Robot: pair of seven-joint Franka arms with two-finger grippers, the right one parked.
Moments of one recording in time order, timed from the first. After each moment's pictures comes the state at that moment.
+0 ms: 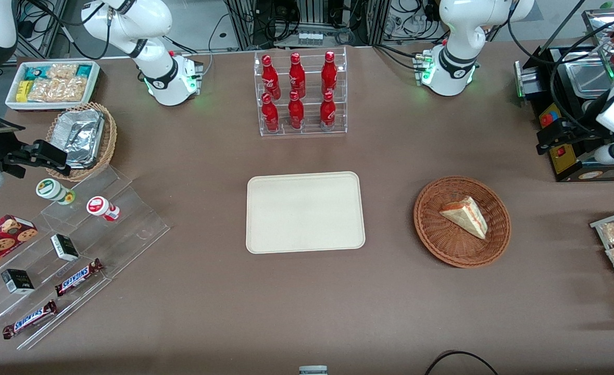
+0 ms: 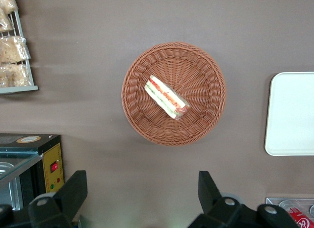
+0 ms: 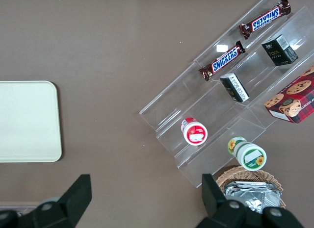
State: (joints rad) arm 0.02 -0.03 -0.04 -1.61 0.02 1.55 -0.05
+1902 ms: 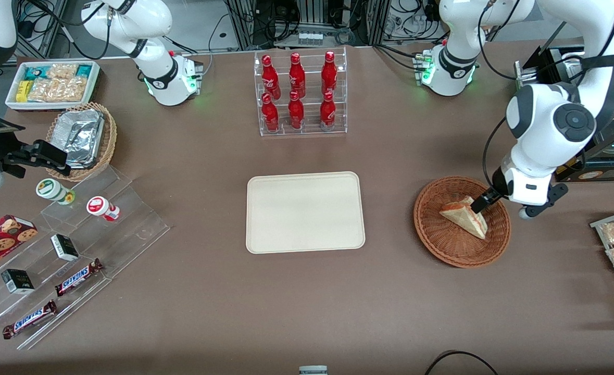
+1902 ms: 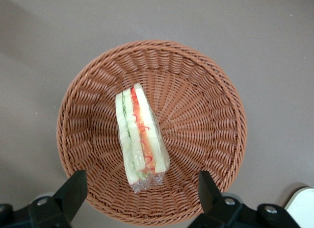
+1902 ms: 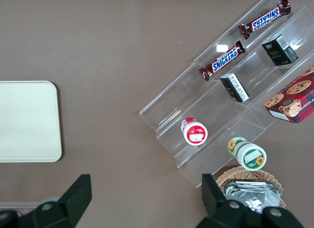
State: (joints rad) arm -0.04 0.06 -0.06 -2.21 0.02 2.34 -0.70
